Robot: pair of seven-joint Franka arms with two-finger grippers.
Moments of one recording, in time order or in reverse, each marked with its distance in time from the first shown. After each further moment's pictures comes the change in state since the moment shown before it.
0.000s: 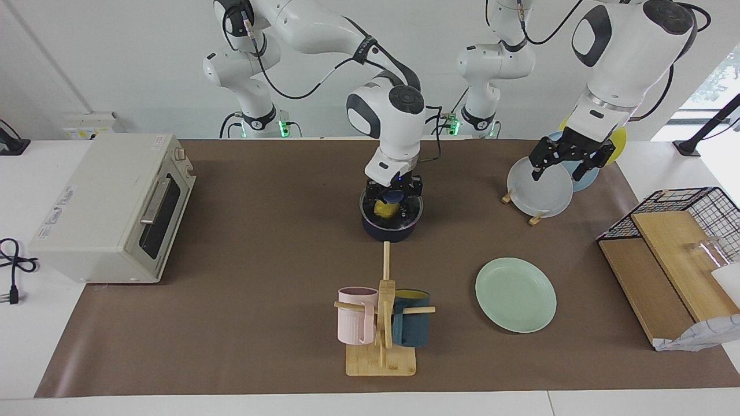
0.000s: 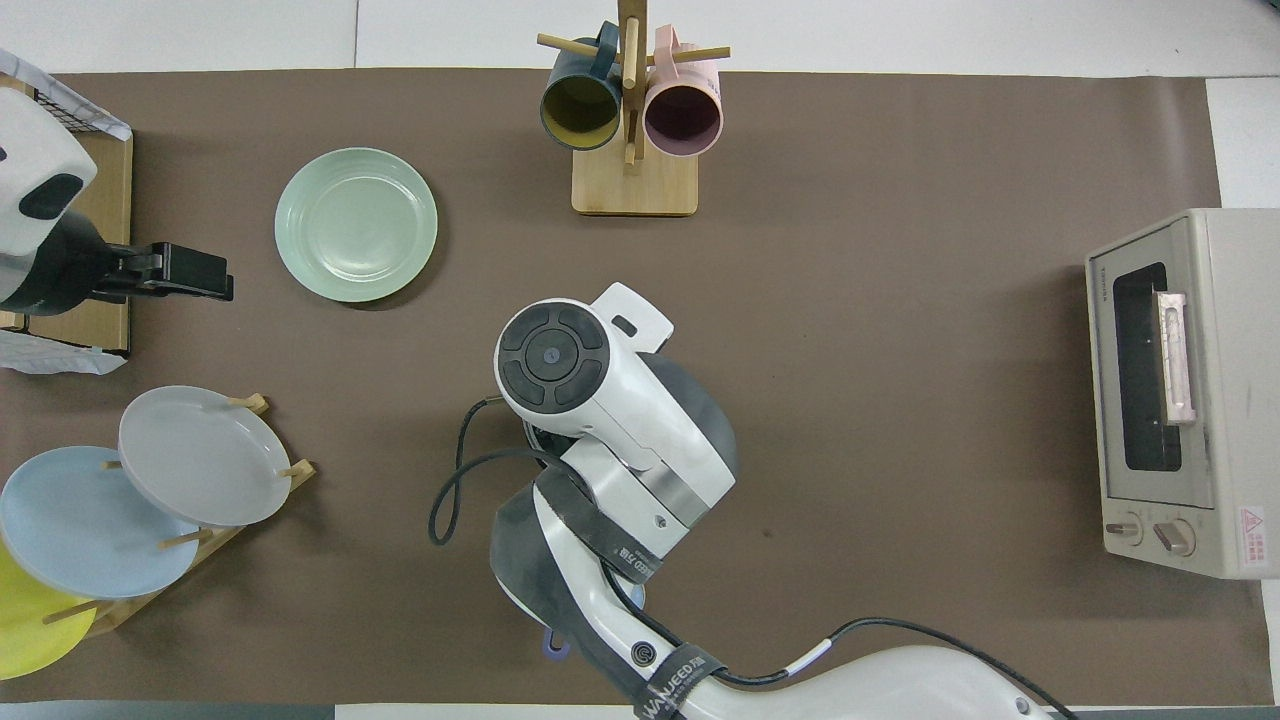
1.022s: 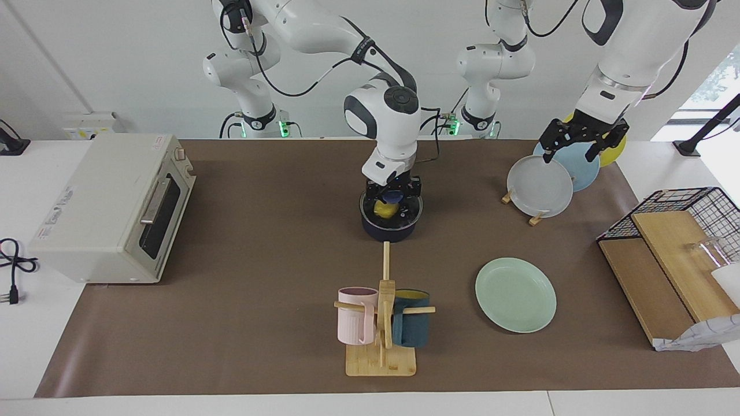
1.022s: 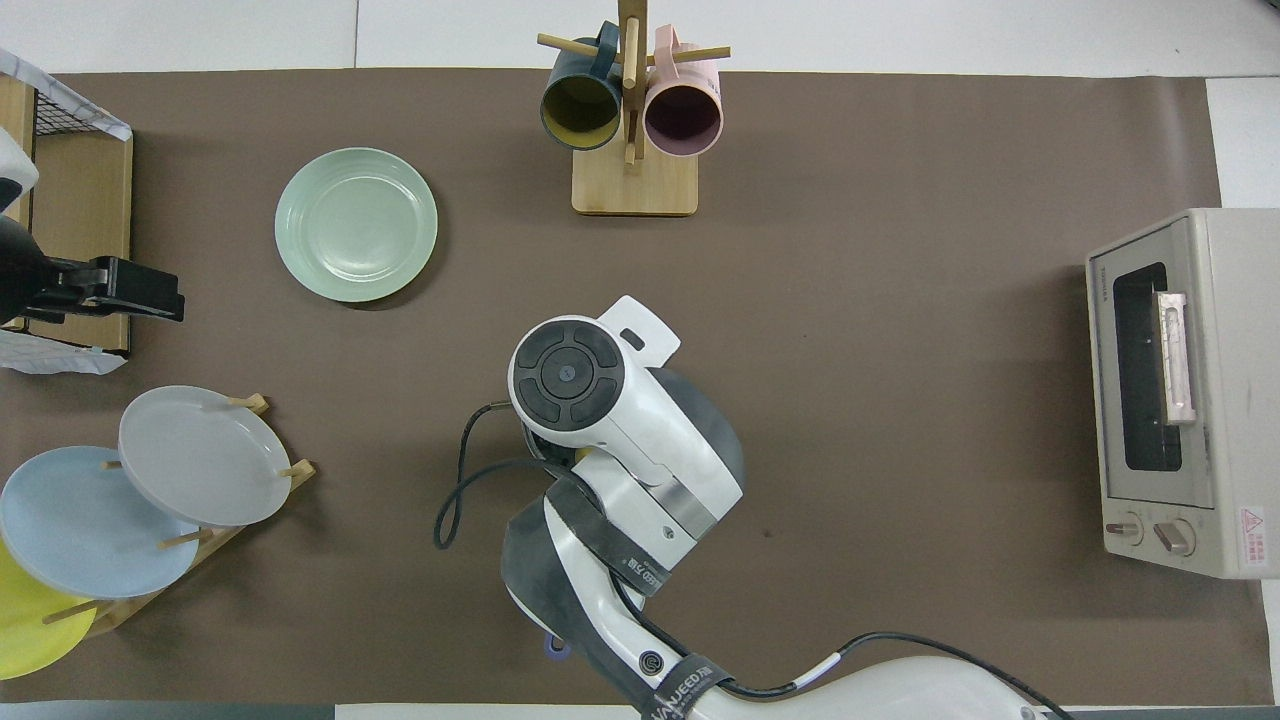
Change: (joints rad) left arm -0.001 -0.003 0.007 0.095 0.055 -0.144 0.001; right arm 0.003 -0.027 0.000 -0.061 0.016 0.062 0.041
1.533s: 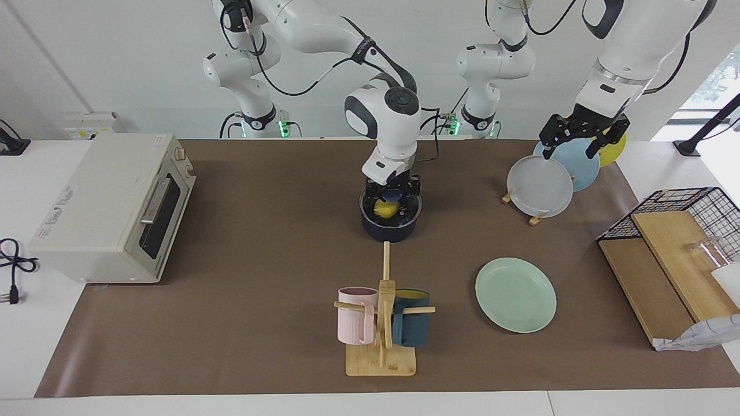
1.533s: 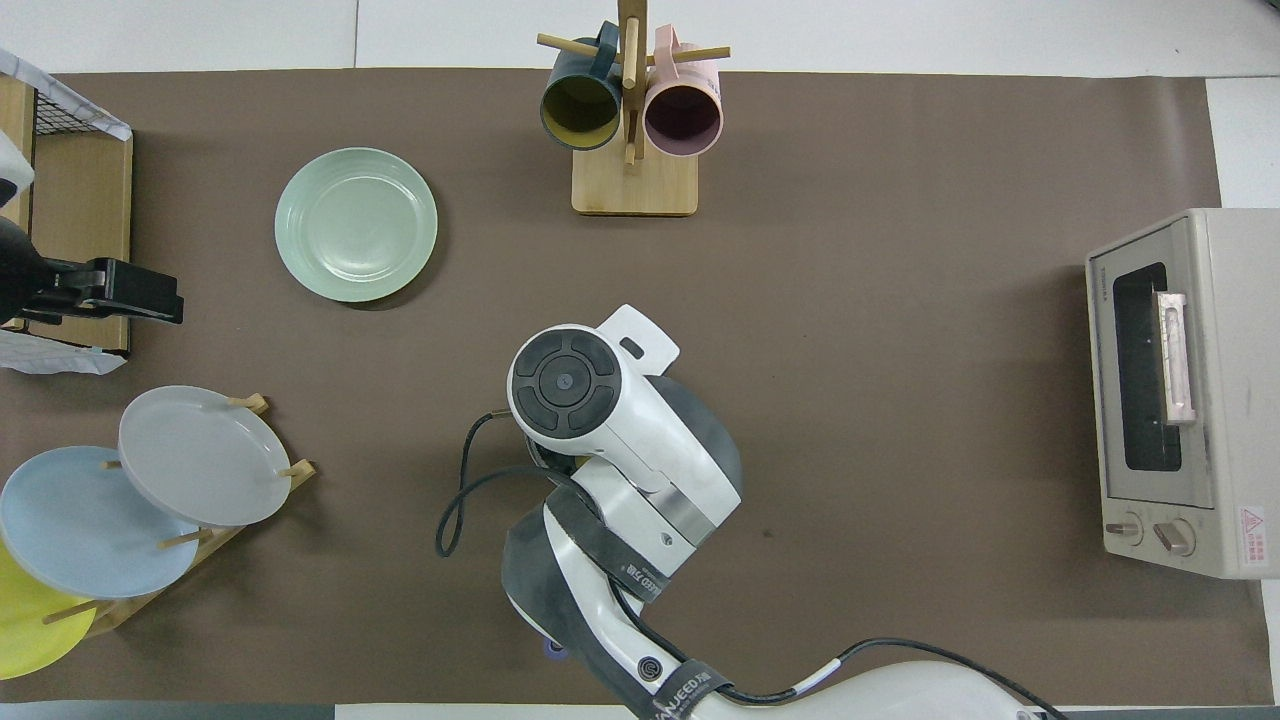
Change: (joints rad) left arm -0.005 -0.005 -0.003 0.000 0.000 -0.026 0.000; right arm 0.005 -0.007 0.000 -0.022 -0.001 -0.001 0.002
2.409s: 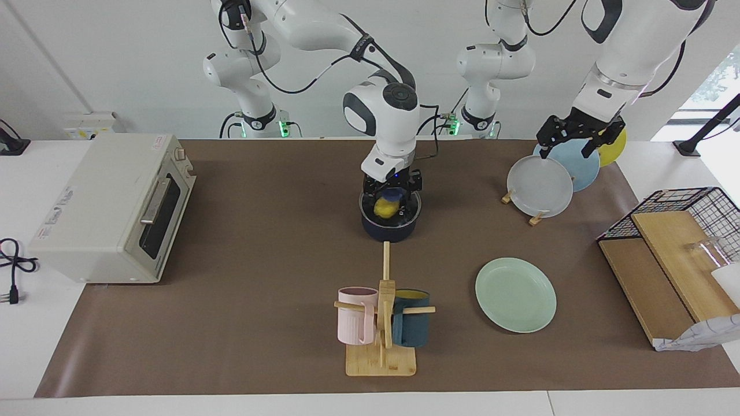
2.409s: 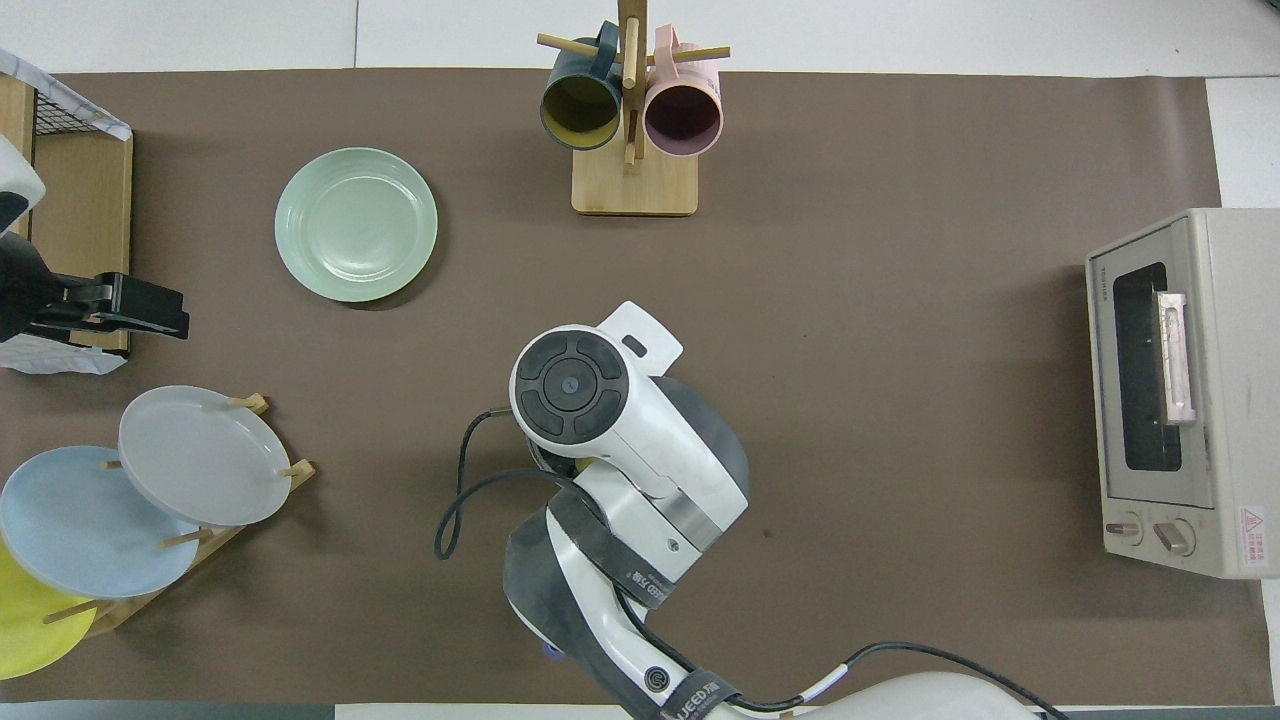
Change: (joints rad) left arm -0.001 -0.008 0.008 -0.024 -0.011 -0.010 0.000; right arm -0.003 -0.024 -0.003 0.009 -0.001 0.006 0.000
